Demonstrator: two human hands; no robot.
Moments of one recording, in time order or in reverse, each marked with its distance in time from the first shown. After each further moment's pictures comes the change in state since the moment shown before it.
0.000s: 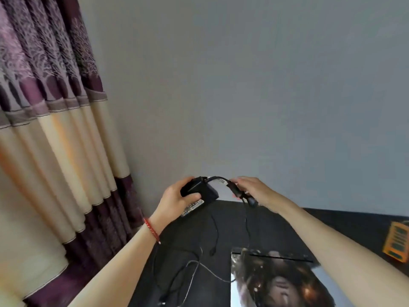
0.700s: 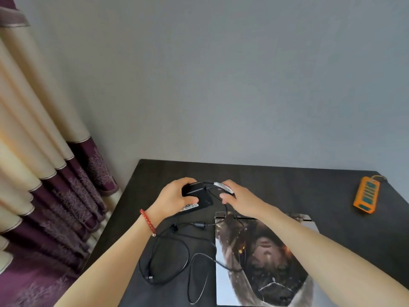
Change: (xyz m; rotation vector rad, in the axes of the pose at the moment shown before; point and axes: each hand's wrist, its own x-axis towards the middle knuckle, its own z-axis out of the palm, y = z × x) left_hand 0.013 -0.078 0.080 0.067 -0.401 -0.067; right_hand 0.009 0.128 0.047 -0.362 -0.067 0.211
